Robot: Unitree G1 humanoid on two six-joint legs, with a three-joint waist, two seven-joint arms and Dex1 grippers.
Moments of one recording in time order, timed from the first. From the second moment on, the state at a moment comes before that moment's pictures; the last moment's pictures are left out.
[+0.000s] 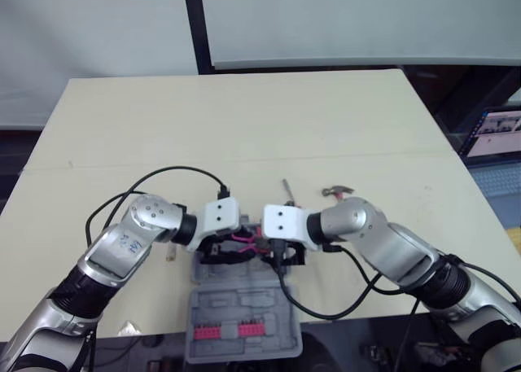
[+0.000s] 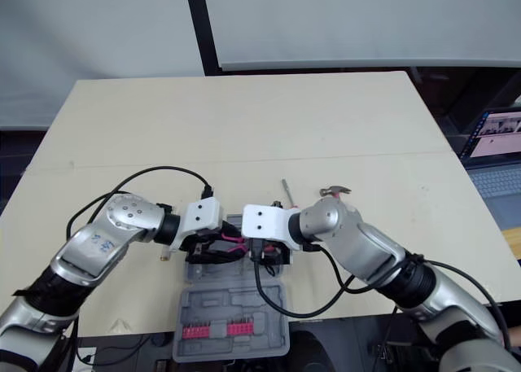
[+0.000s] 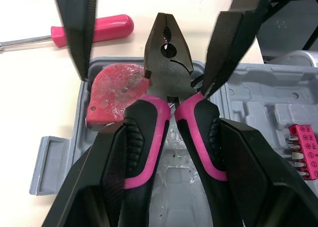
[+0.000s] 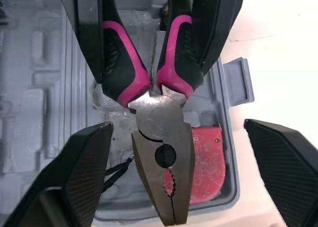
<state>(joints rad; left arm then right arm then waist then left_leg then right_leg) -0.50 0.76 -0.34 -0.31 -0.21 0.62 -1.06 -0.71 -0.63 0.66 -0.43 0.06 0.80 0.90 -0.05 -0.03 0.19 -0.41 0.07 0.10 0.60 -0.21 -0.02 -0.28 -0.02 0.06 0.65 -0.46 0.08</state>
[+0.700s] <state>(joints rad) -0.25 0.93 -0.02 -0.05 -0.36 0.18 -1.41 -0.75 -0.63 0.68 -0.56 0.10 1.00 0.95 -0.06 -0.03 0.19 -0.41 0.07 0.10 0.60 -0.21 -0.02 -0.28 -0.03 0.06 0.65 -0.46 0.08</state>
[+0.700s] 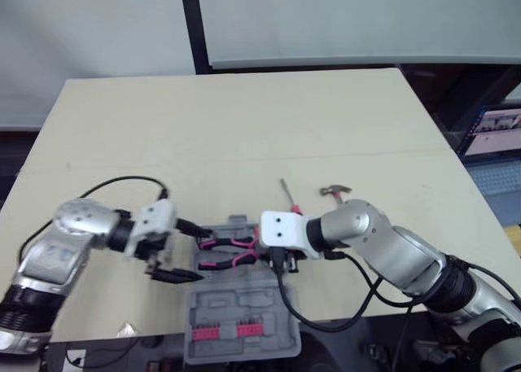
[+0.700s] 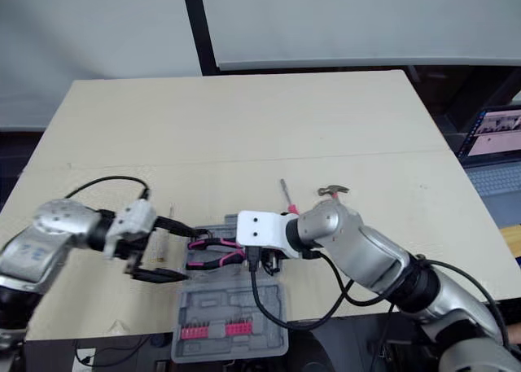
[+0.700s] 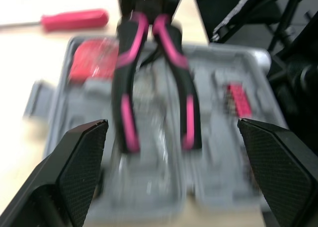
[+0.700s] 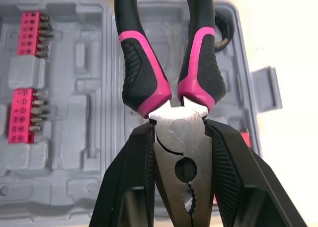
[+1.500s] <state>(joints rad) -0.22 0.92 -0.03 0.21 -0.22 -0.18 -1.45 -0.91 -0.46 0.90 -0.48 0.10 1.29 0.79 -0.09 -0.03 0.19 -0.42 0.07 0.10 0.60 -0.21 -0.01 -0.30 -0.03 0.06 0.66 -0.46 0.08</state>
